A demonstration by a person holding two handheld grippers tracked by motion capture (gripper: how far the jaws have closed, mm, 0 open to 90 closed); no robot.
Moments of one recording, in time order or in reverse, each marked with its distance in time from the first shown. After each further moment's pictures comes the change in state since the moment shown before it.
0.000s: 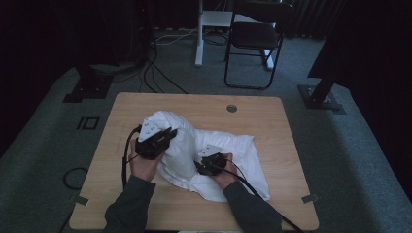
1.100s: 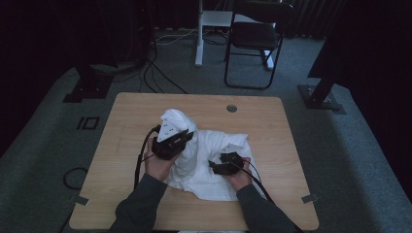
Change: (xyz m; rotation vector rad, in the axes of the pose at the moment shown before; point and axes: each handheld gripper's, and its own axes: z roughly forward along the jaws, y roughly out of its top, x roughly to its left) left arm -0.028 0.008 0.026 0.026 -0.099 0.046; right arm -0.033 -0.035 -0.022 0.035 -0.050 0.240
